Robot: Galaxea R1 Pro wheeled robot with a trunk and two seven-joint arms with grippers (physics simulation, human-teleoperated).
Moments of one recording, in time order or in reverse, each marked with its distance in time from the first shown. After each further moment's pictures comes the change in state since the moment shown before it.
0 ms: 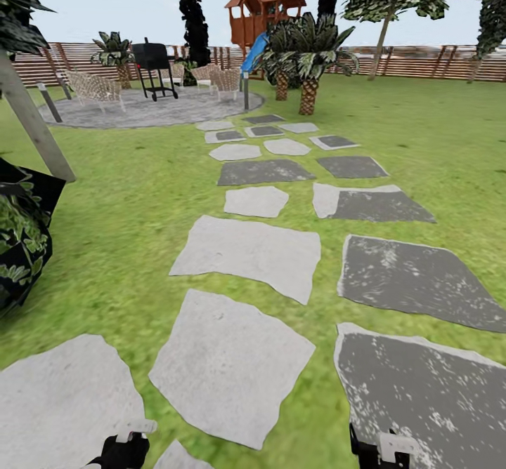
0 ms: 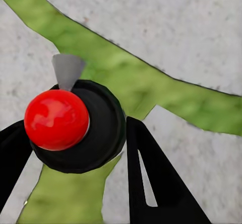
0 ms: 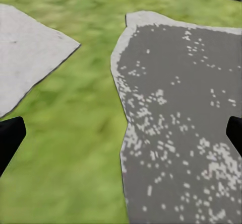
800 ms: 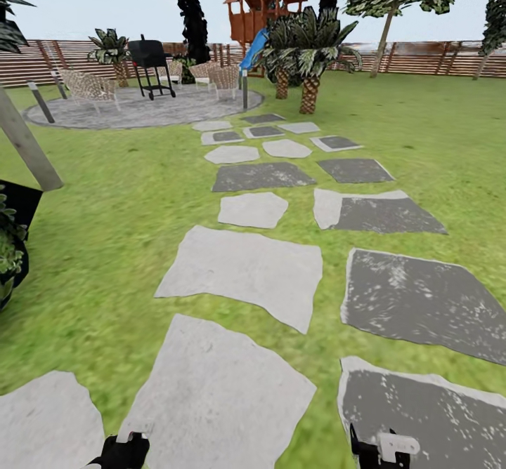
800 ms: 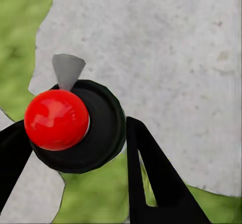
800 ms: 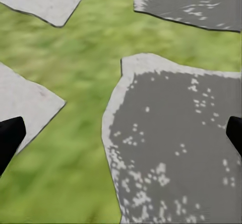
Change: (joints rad) left arm 0.000 0.000 0.000 0.001 0.000 0.000 0.000; right arm 0.000 -0.001 0.000 0.000 0.000 0.000 0.000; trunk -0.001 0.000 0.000
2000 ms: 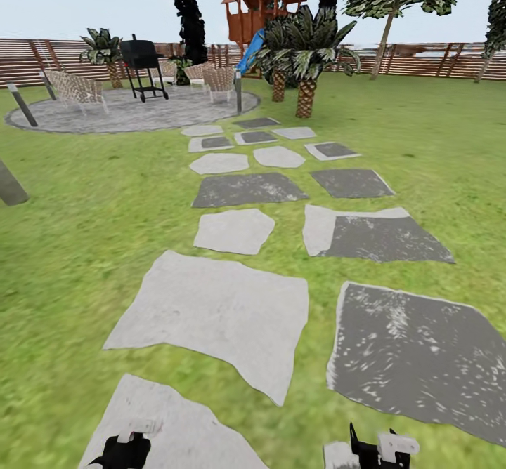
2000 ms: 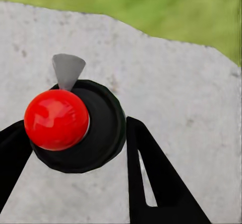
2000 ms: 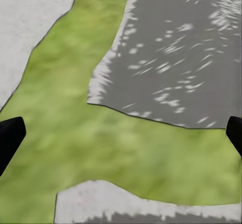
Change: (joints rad) left arm 0.000 -0.005 0.000 0.000 0.000 0.000 0.000; right arm 0.000 0.000 0.000 0.000 0.000 0.000 -0.001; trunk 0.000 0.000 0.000
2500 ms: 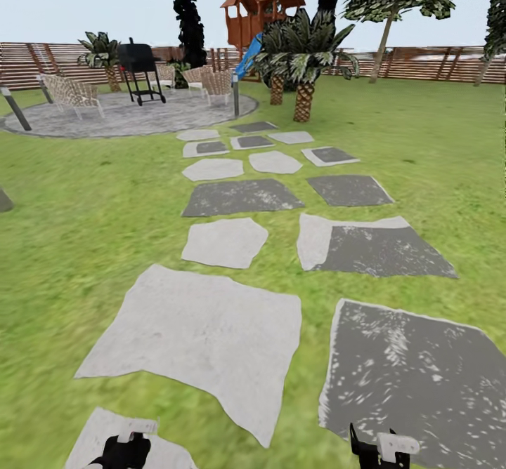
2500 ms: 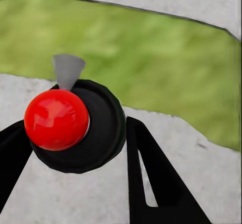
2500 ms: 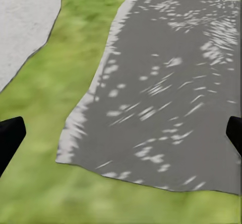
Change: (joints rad) left arm 0.000 0.000 0.000 0.000 0.000 0.000 0.000; right arm 0.000 0.000 0.000 0.000 0.000 0.000 0.000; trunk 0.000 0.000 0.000
